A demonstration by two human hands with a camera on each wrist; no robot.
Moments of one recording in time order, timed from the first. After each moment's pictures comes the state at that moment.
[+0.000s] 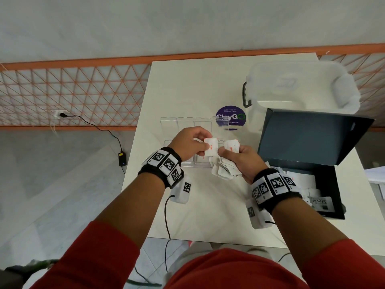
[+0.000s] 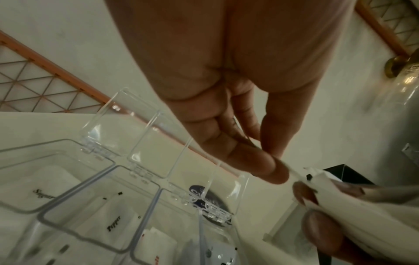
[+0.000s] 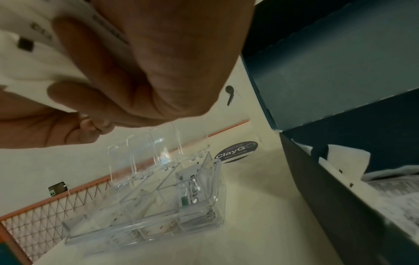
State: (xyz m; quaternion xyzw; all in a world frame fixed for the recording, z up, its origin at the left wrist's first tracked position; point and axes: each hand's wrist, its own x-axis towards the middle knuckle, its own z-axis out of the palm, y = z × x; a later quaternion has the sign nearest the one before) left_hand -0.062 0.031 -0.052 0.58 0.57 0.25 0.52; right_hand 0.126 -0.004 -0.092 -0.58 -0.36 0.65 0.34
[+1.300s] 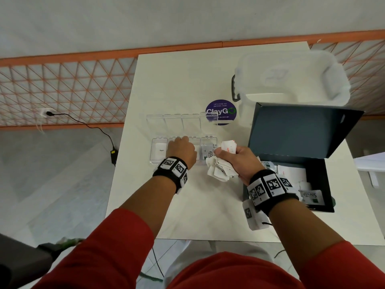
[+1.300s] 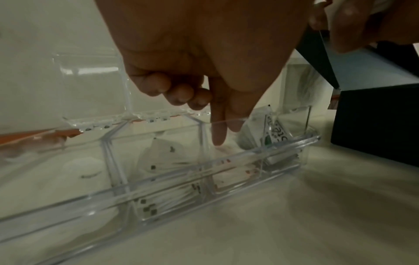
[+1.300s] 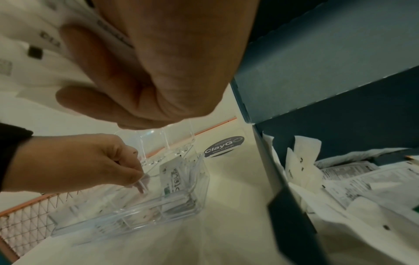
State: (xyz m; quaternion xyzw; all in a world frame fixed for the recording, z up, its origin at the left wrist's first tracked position) left_hand -0.039 0.033 -0.121 0.77 0.61 -0.15 0.06; right_hand 0.146 -0.010 -0.103 -0.61 -0.33 0.64 0.34
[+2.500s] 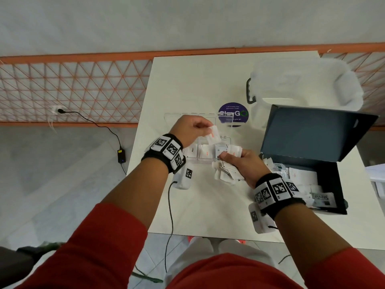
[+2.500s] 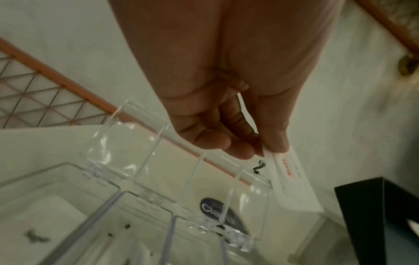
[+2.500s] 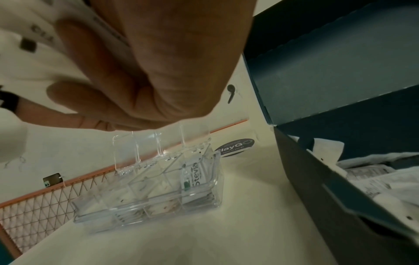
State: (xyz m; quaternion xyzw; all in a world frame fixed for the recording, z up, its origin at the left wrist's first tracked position) left_hand -0.078 0.053 -0.057 0.62 0.56 0.28 0.47; right_hand 0.119 -0.026 -0.092 -0.58 -0.35 0.66 0.33
